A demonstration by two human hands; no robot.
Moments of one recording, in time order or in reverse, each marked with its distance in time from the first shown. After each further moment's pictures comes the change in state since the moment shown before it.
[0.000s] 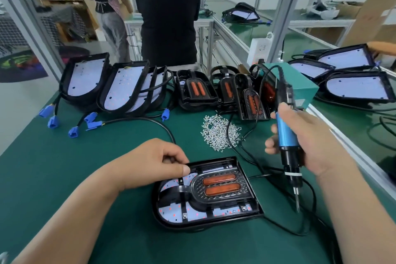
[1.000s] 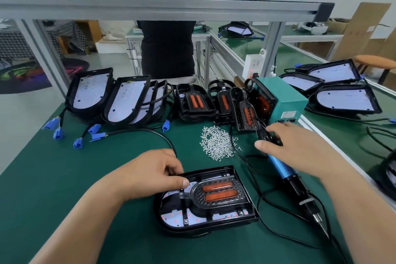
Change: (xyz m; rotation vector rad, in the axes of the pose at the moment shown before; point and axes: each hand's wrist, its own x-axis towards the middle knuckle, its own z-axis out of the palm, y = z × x) left_hand -0.004 0.013 -0.001 0.290 0.064 0.017; right_hand 0.003 -0.020 -0.010 -1.433 -0.067 -0.147
